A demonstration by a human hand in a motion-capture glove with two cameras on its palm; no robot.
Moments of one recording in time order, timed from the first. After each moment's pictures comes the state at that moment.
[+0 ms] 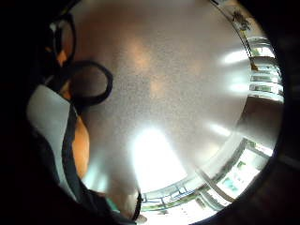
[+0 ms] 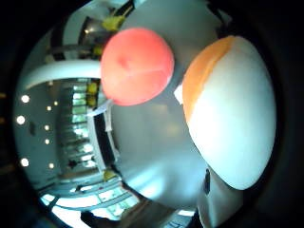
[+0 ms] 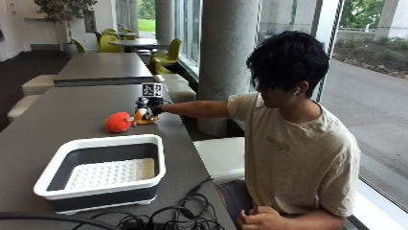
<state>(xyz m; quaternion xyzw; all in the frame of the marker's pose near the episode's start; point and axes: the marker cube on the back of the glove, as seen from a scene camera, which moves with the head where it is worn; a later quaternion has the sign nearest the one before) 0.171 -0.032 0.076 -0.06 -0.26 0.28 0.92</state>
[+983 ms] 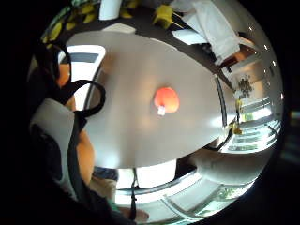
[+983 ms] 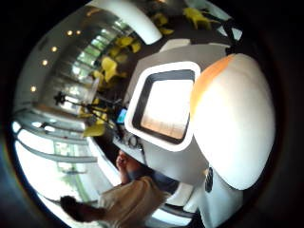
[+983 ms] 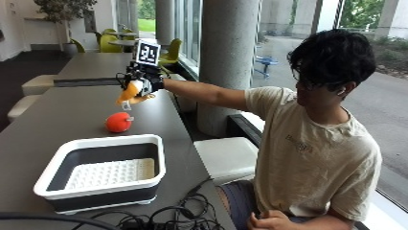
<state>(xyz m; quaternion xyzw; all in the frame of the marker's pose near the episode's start) -0.061 -0.080 -0.167 0.10 -0.11 -0.03 0.99</state>
